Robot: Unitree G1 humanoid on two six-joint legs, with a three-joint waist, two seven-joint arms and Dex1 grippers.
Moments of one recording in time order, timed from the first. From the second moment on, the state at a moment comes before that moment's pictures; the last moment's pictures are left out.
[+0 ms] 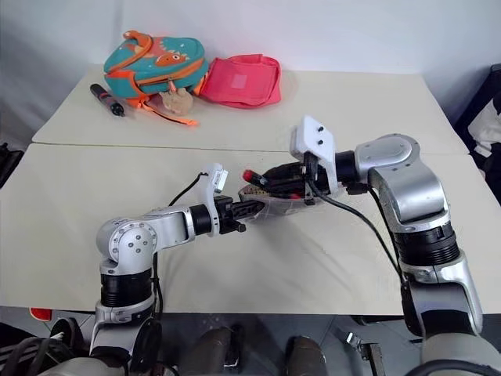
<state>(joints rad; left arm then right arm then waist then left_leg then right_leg) -0.60 0.11 0.13 -0.26 -0.67 1.35 -0.21 -0.86 -0.62 0.10 -0.11 0.34 0.65 1.26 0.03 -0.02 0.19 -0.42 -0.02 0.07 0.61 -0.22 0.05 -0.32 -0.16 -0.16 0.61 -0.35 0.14</state>
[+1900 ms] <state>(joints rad) -0.59 0.13 0.11 -0.26 -0.67 1.32 -0.22 -0.89 -0.78 0.04 0.06 0.28 0.48 1.16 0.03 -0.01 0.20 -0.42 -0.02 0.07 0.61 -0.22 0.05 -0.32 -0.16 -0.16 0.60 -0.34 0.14</state>
